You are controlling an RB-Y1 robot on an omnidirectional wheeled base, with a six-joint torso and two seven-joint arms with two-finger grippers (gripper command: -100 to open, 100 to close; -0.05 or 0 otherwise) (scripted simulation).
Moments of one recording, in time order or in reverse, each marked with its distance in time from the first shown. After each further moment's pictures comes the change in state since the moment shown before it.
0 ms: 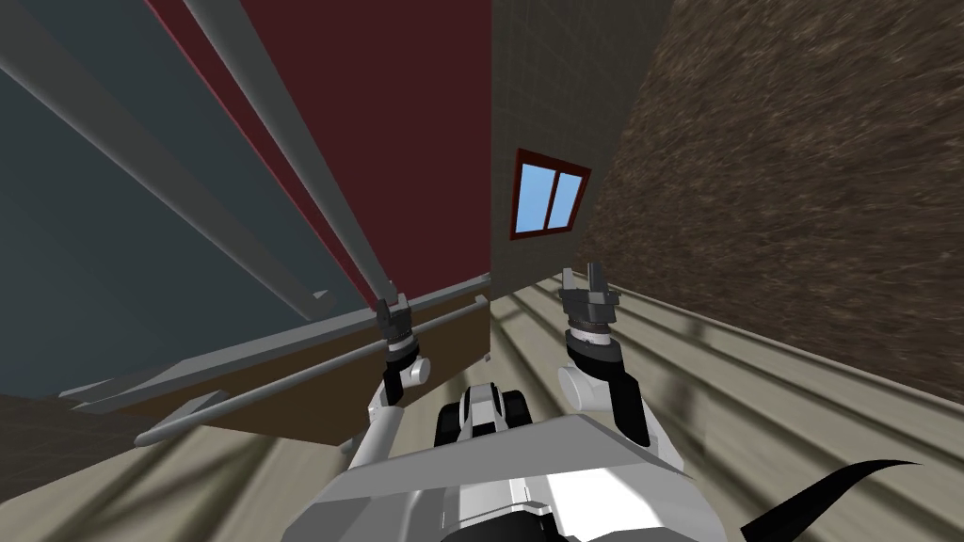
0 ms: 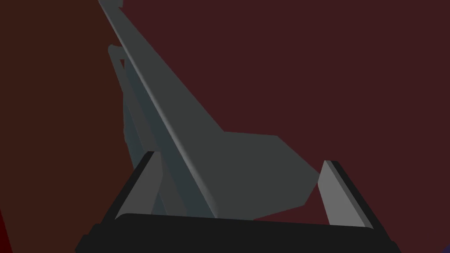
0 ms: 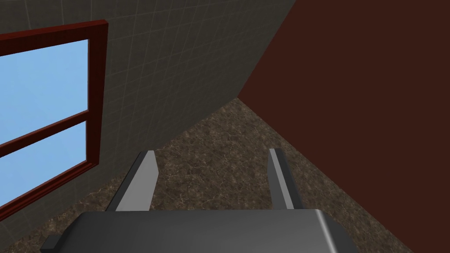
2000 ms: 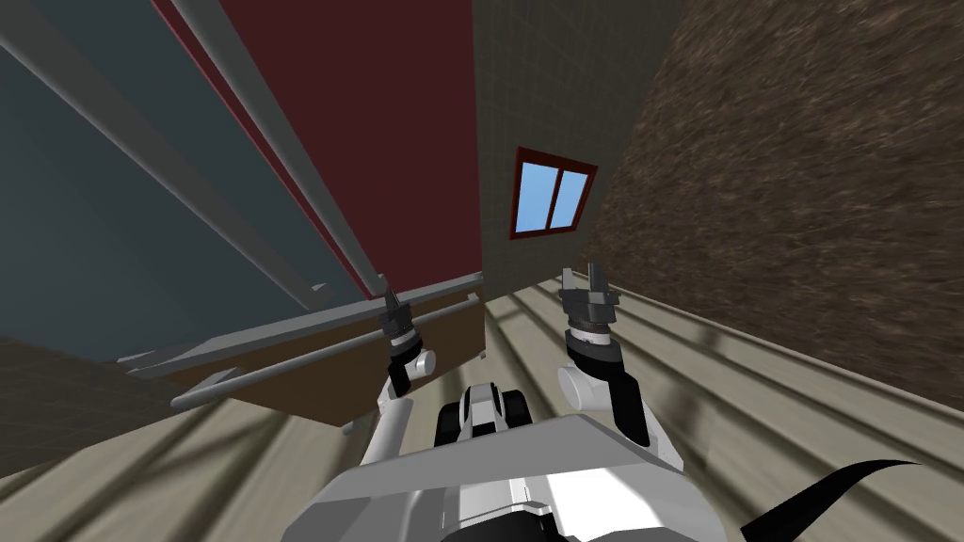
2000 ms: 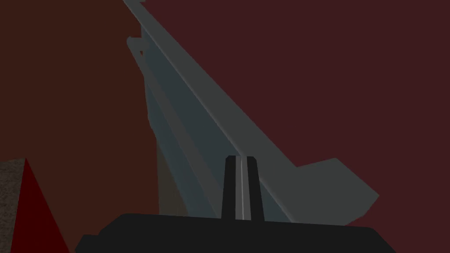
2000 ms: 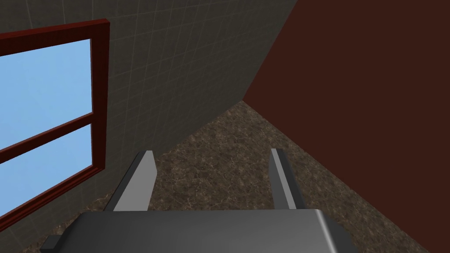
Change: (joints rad) left arm -0.024 -0.095 0.039 -0.048 0.015 0.045 -0.084; right arm 0.000 0.001 0.001 0.000 0.000 0.000 0.000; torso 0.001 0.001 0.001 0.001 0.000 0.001
